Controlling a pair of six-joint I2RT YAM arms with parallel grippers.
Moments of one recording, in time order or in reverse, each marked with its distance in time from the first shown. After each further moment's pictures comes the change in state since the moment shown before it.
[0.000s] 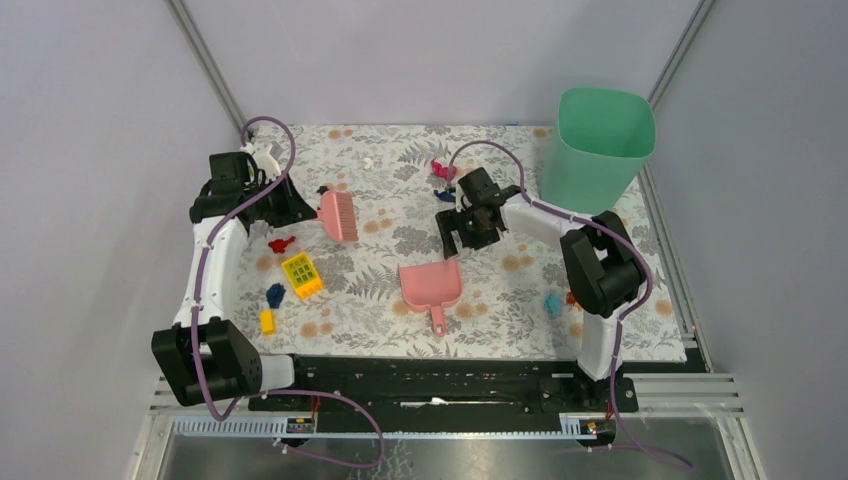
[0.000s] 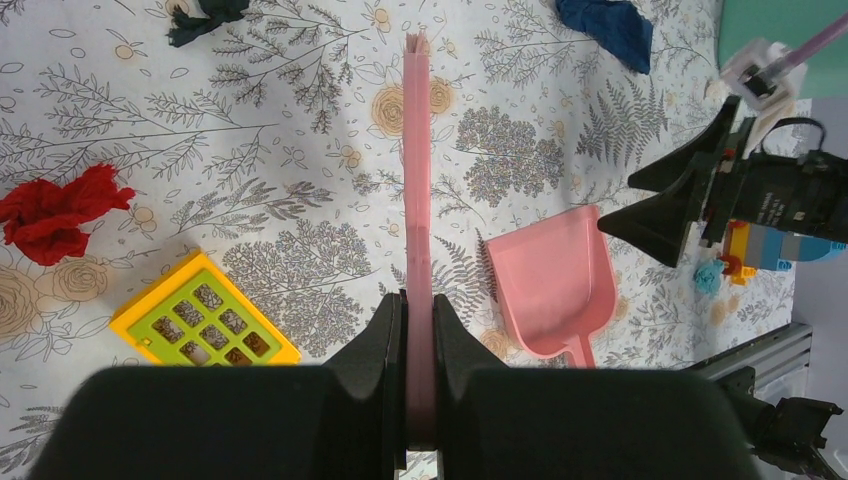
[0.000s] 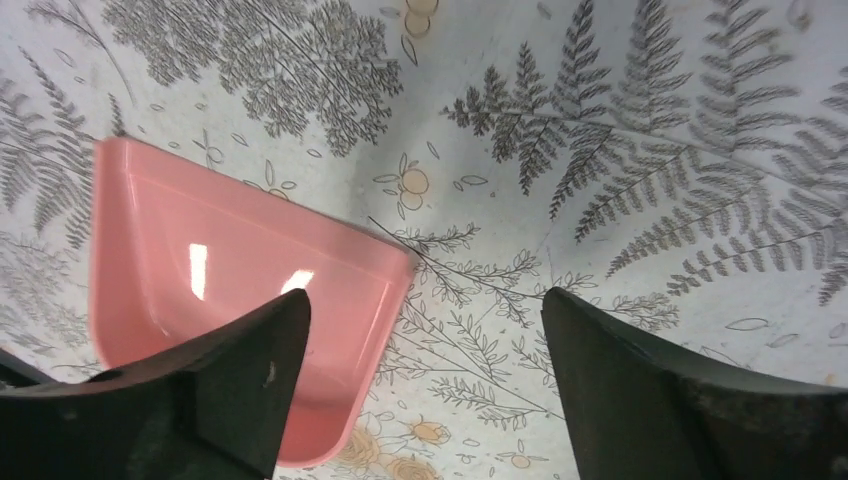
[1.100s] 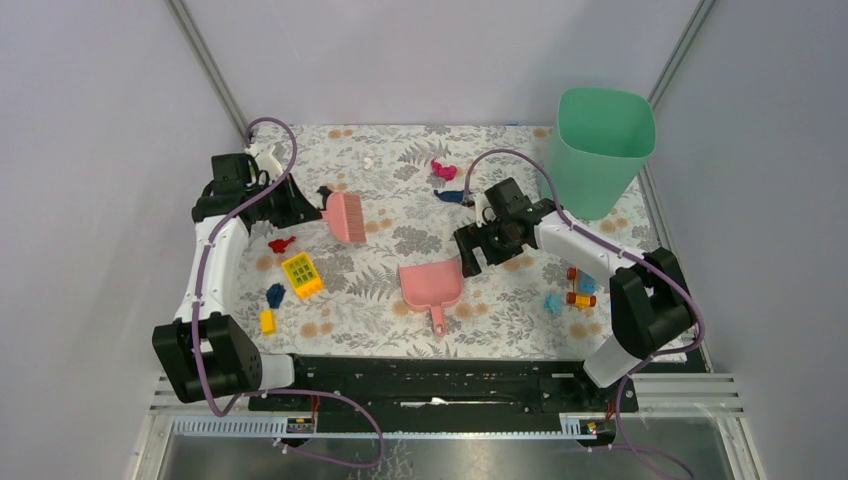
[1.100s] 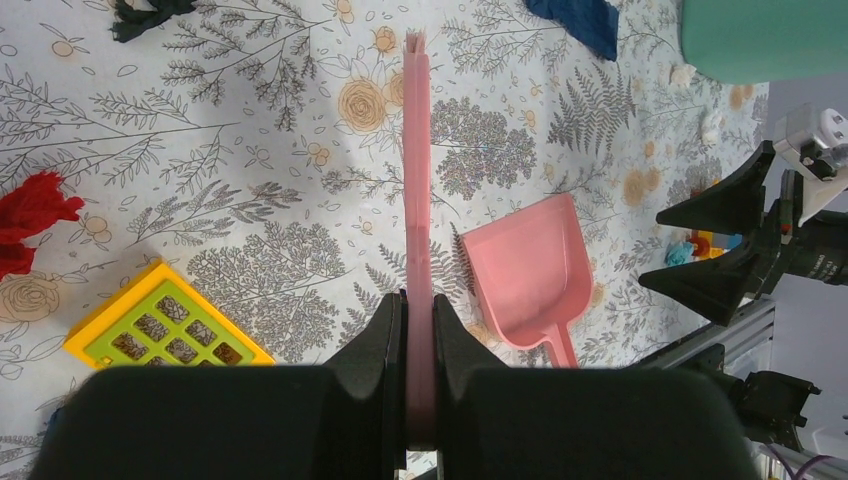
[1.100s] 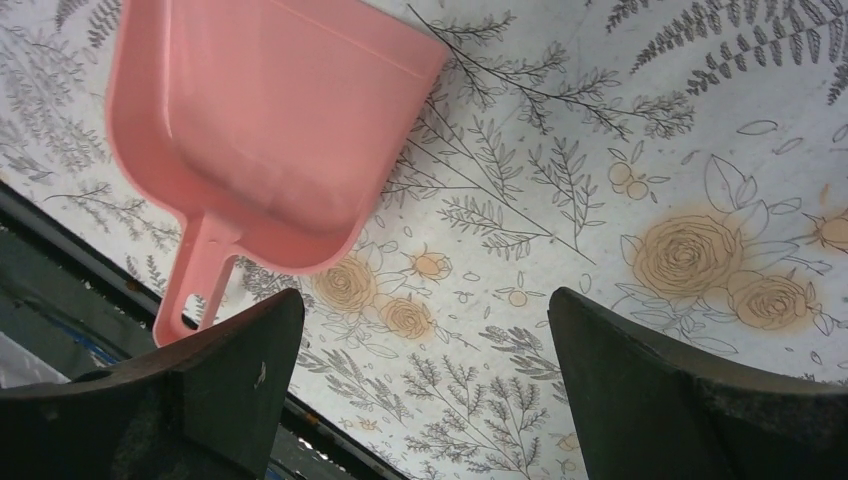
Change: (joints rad) left arm 0.003 0.015 -0.018 0.018 0.073 -0.006; right arm -0.029 -0.323 -0.205 -0.106 -0.105 -0.153
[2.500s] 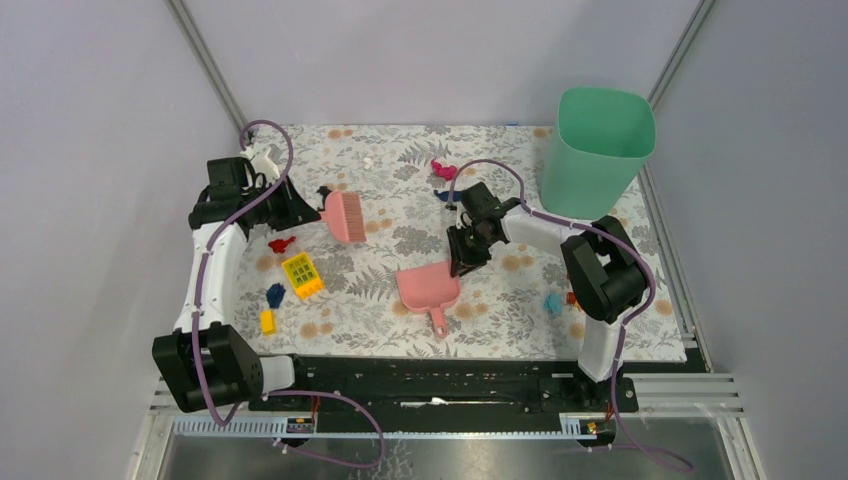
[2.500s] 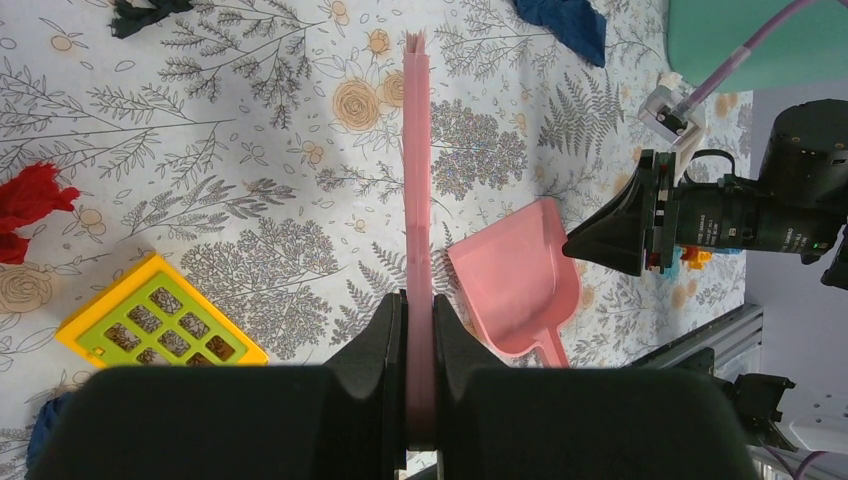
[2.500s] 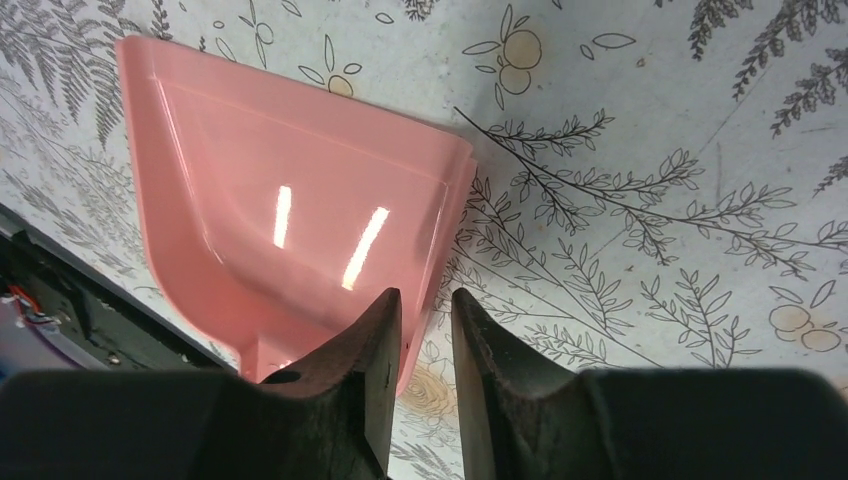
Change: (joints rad) left arm 0.015 -0.048 -0.026 0.010 0.017 -0.016; right arm 0.053 0.278 0.106 0.094 -0.051 0.261
